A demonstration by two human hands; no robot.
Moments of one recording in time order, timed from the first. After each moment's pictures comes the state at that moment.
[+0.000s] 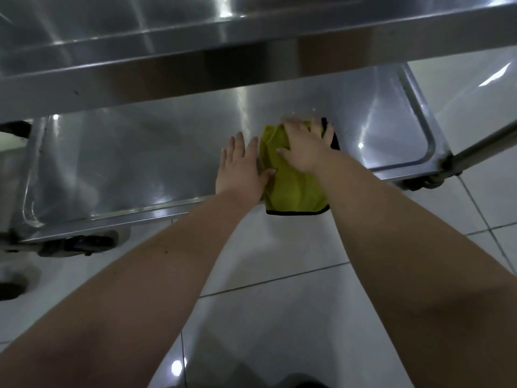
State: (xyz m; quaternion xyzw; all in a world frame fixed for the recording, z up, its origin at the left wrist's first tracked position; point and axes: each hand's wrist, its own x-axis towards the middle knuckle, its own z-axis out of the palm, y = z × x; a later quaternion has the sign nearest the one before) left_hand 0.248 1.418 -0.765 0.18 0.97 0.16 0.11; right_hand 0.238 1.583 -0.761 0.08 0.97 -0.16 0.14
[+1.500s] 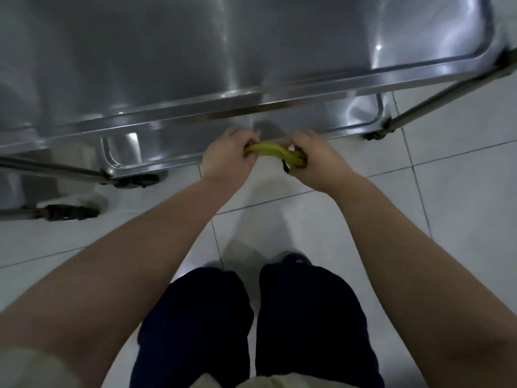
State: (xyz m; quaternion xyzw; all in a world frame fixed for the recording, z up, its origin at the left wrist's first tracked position) left_hand 0.337 1.325 -0.539 0.18 0.93 0.30 0.14; right_hand 0.401 1.515 -0.533 0.03 0.94 -0.33 0.11
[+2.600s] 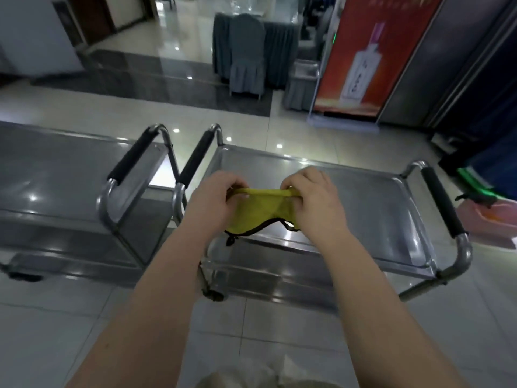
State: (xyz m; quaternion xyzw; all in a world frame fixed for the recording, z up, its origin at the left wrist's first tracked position) left_hand 0.388 1.104 0.134 0.09 0.90 0.41 -0.11; right_hand 0.402 1.308 0.155 -0.15 0.93 -0.25 -0.21
